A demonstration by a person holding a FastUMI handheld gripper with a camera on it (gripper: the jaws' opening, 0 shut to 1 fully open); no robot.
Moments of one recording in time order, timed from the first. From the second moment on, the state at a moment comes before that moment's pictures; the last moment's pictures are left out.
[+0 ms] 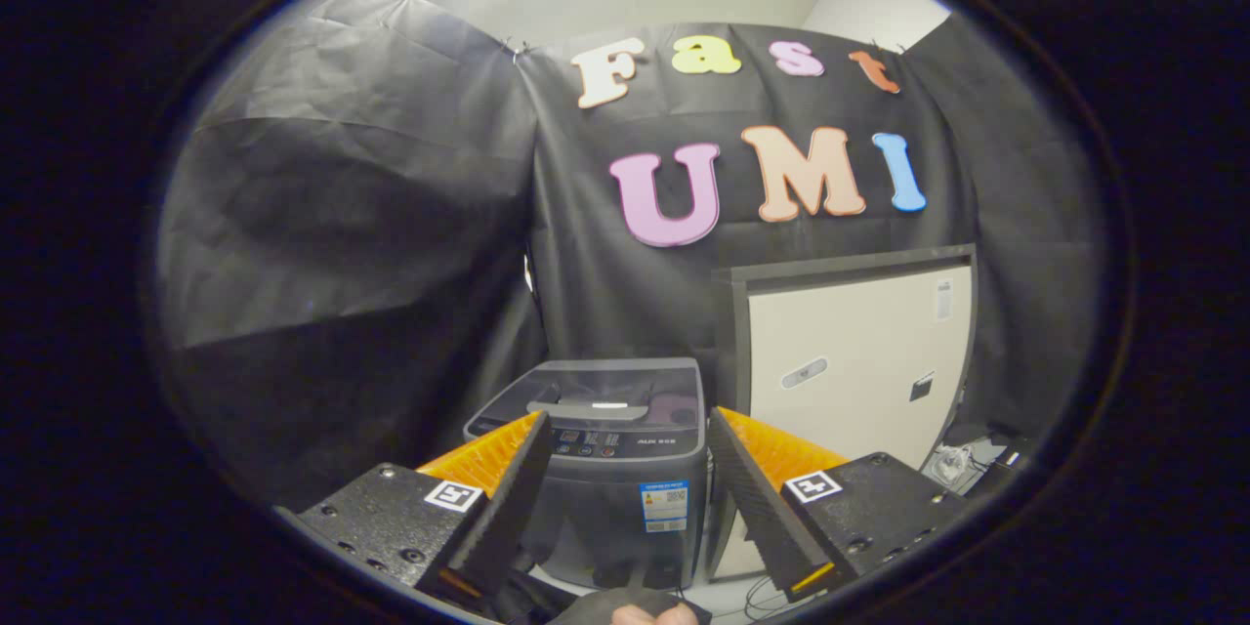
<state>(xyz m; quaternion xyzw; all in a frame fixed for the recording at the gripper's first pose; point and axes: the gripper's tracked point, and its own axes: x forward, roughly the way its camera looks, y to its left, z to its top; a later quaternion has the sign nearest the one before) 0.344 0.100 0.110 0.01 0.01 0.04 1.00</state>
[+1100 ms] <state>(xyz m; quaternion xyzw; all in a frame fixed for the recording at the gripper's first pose) 0.040 0.049 0.051 -0.02 0.01 0.03 1.00</state>
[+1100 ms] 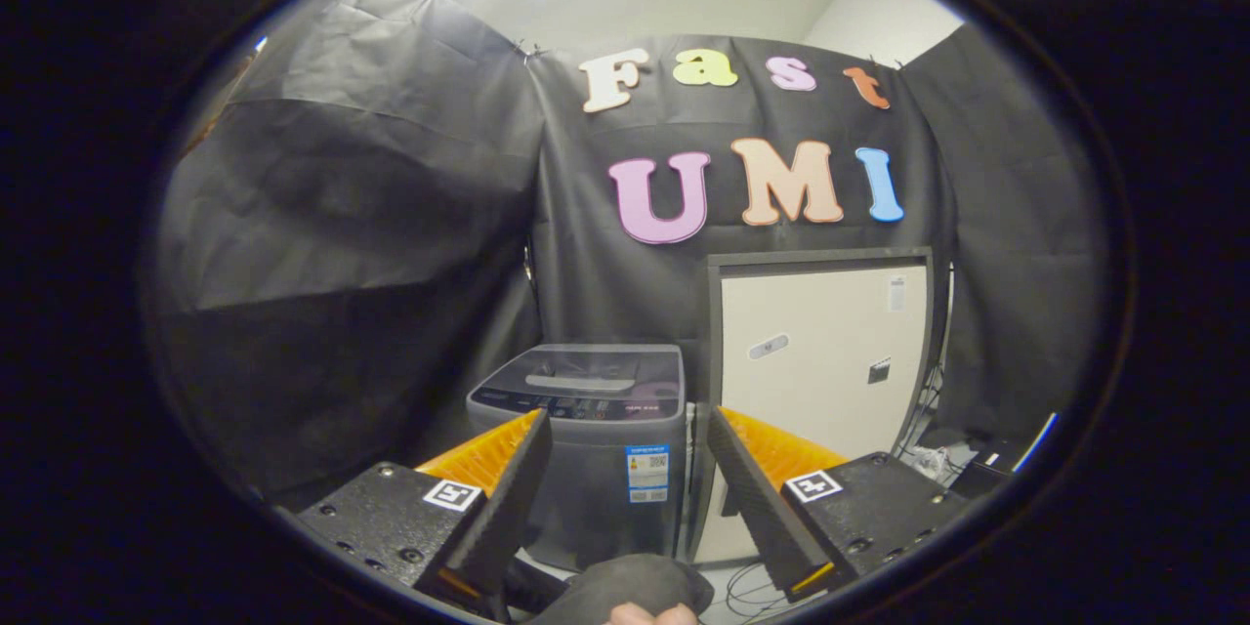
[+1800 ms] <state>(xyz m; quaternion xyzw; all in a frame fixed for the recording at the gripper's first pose) 0.038 0.040 0.060 -0.01 0.01 0.03 1.00</state>
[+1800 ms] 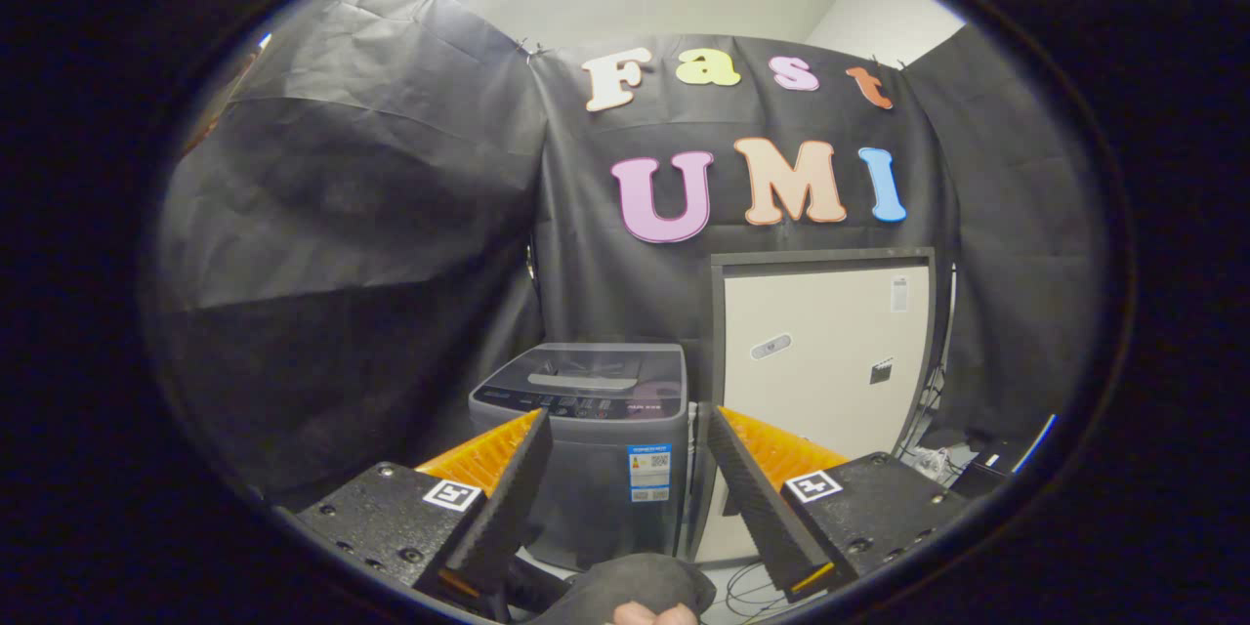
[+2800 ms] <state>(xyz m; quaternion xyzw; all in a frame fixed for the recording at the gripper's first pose) 0.036 0.043 0.058 -0.02 0.01 0.04 1.00</state>
